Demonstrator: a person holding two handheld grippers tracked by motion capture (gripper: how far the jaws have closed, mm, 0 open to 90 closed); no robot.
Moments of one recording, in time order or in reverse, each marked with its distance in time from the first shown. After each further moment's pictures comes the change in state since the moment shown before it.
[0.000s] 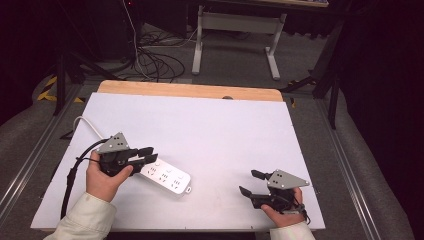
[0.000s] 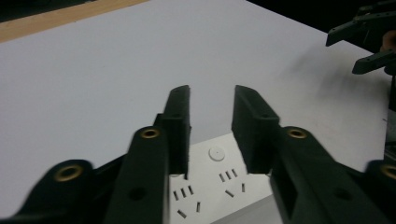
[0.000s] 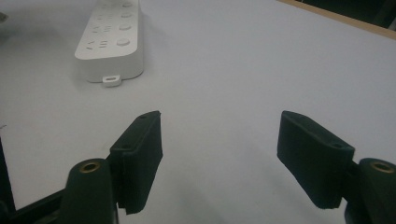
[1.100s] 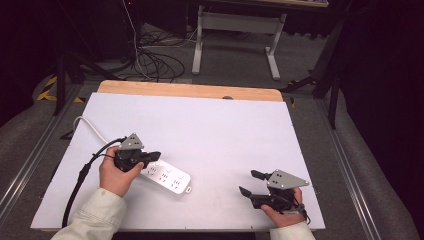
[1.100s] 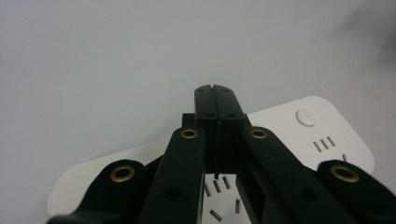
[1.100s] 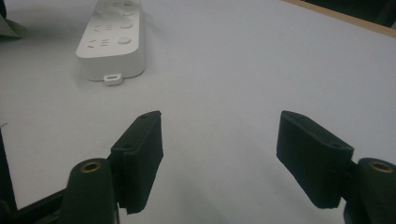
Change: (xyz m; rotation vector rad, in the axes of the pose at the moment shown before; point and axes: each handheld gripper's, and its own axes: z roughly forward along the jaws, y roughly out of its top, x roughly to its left) left arm 0.012 -0.013 0.039 0.173 0.079 0.003; right arm 0.000 0.000 0.001 0.003 0.006 -0.001
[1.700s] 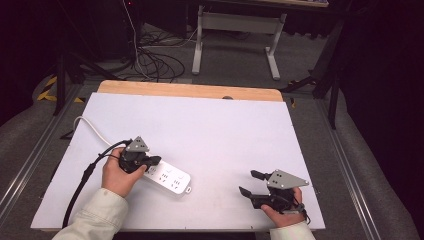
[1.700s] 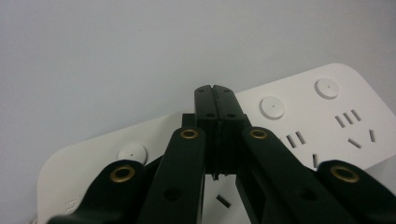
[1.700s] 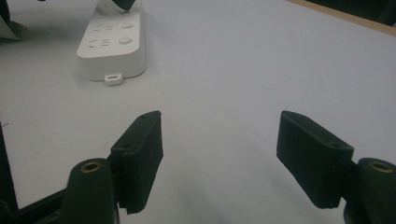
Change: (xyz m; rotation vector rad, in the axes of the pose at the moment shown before) left arm -0.001 -0.004 0.011 0.108 0.012 0.022; right arm 0.000 0.000 0.000 0.003 0.003 0.005
